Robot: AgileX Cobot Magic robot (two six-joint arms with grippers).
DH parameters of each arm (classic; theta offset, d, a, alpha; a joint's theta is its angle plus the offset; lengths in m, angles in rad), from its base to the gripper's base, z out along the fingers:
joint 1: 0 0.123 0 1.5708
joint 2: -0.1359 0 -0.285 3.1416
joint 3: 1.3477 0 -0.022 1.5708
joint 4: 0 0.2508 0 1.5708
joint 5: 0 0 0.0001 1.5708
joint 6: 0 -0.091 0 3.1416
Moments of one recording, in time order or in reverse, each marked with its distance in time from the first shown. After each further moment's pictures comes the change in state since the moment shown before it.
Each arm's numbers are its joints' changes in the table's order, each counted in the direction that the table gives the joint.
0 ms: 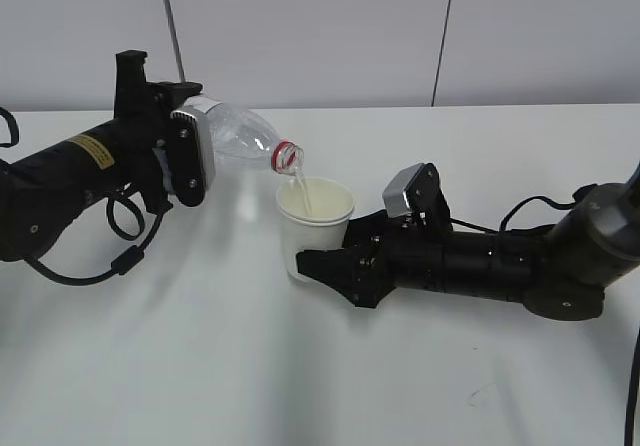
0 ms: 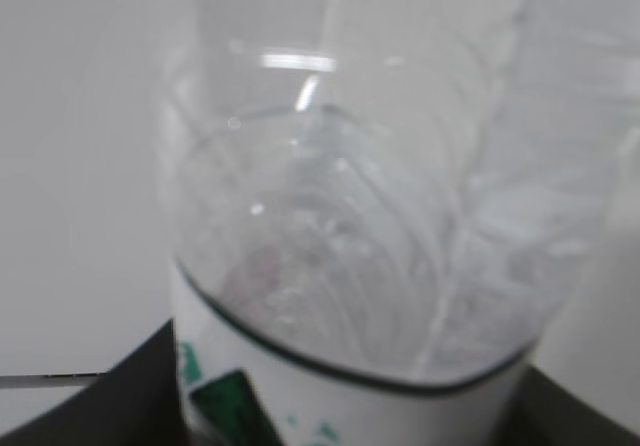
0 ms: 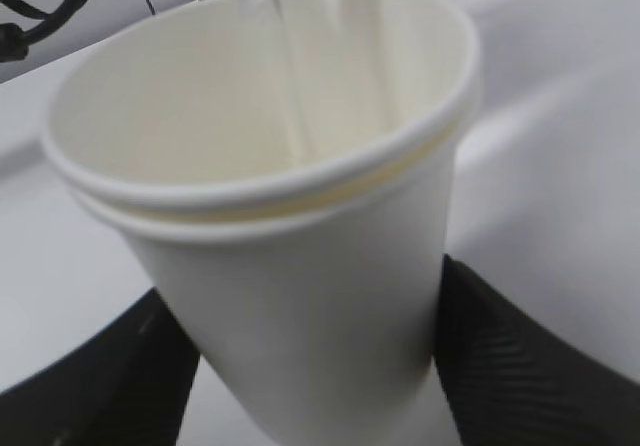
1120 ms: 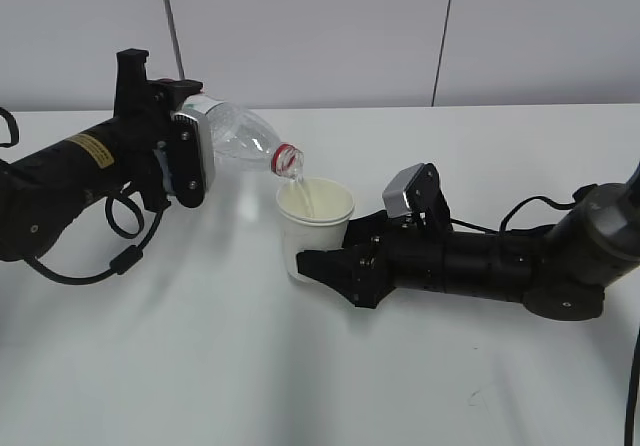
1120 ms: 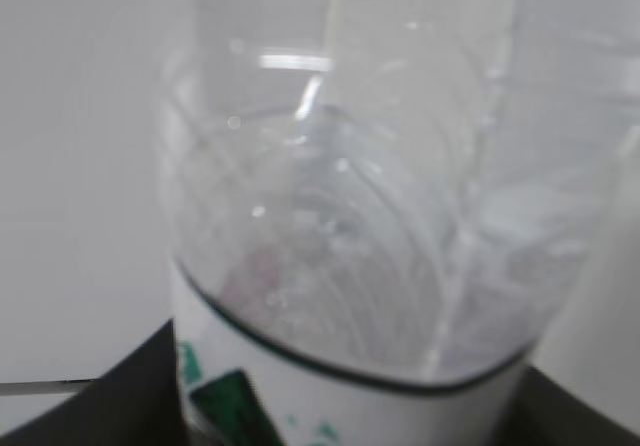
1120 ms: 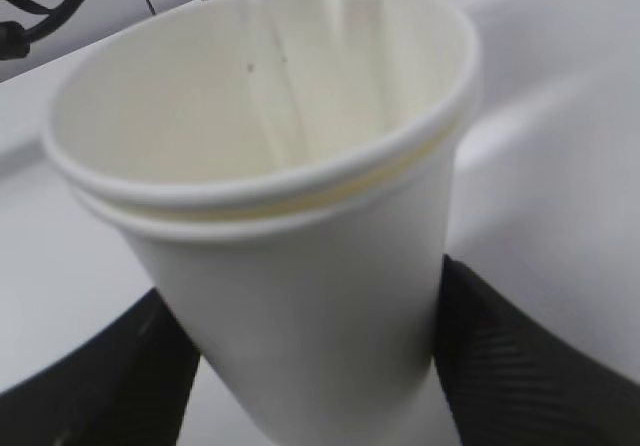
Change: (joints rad) left arm 0.000 0.000 0.000 -0.002 0.011 -0.034; right arm 0.000 0.000 0.000 0.000 0.000 0.000
